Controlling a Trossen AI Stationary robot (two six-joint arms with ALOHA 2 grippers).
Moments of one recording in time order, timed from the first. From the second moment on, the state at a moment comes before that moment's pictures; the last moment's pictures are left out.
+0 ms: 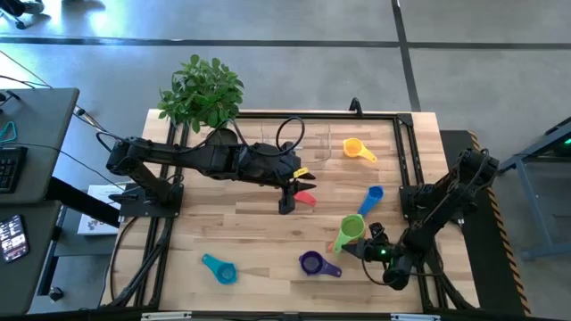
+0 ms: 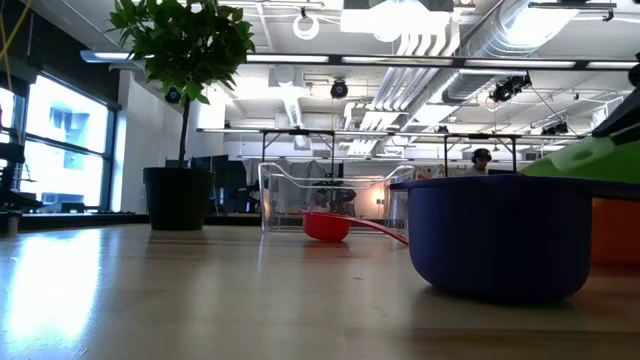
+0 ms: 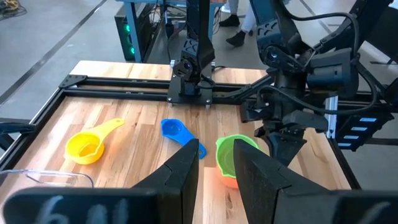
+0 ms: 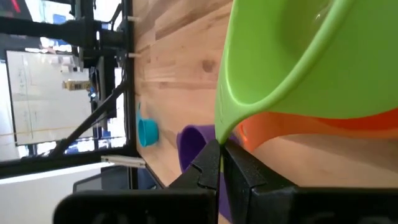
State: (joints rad) left arm -0.11 1.63 1.57 -0.35 -0.12 -0.07; right arm 0.96 1.53 0.61 0.00 0.93 2.30
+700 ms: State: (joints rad) left arm -0.11 1.63 1.57 -0.35 -0.12 0.00; right arm 0.86 1.53 0.61 0.04 0.88 2.27
